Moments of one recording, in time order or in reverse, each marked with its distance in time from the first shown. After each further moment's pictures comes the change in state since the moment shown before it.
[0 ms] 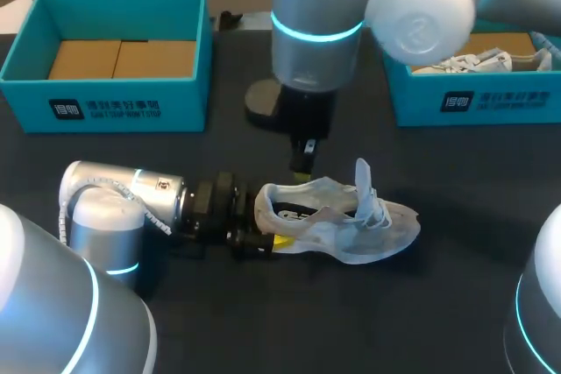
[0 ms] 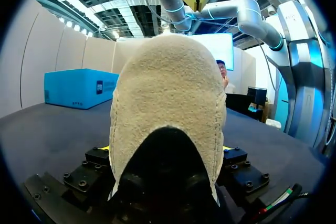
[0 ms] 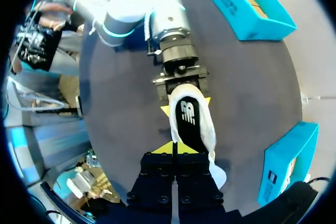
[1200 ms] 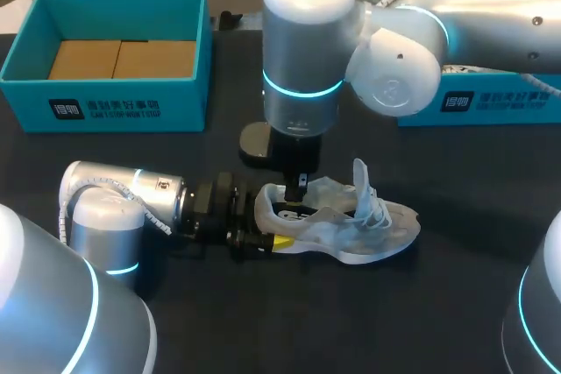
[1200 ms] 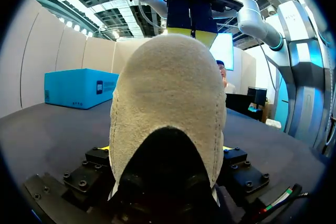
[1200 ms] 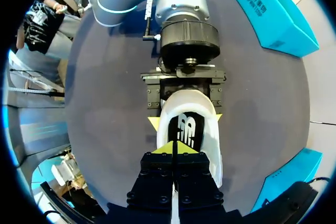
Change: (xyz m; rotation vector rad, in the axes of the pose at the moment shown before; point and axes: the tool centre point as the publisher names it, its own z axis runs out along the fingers) left arm 0.000 0.000 0.000 0.000 0.000 0.000; right arm -0.016 0.012 0.080 -0.010 -0.014 -0.131
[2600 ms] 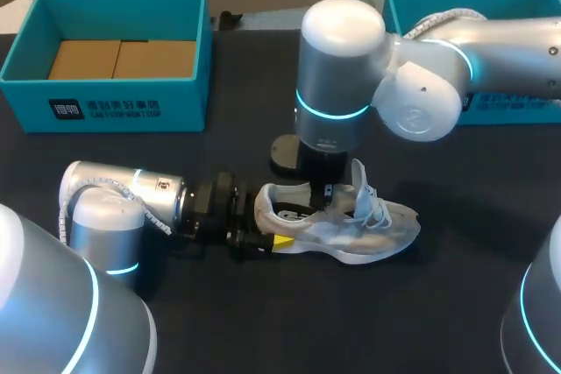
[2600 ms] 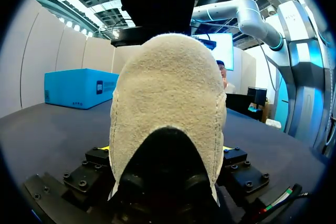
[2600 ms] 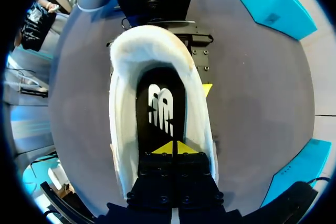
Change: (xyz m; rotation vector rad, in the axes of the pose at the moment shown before) left arm 0.000 0.000 0.000 0.000 0.000 0.000; right arm -0.032 -0.043 0.052 -0.004 -0.030 0.040
